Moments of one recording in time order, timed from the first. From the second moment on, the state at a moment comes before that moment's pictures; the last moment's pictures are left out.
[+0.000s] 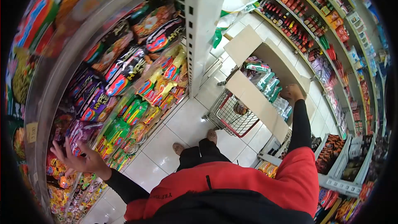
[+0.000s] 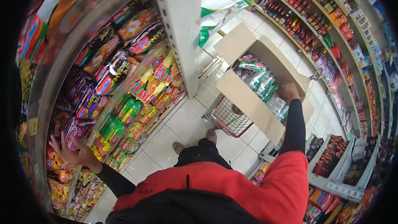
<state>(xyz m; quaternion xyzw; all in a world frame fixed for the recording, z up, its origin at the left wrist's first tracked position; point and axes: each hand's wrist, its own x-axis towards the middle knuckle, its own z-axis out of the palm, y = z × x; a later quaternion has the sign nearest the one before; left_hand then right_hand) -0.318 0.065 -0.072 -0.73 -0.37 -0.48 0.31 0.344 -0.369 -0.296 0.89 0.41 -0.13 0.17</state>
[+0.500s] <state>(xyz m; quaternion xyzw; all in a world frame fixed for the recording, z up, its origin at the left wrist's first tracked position) -0.233 0.006 -0.047 -0.72 -0.34 -0.51 0.32 0.353 -0.351 -0.420 0.79 -0.12 -0.31 -0.52</state>
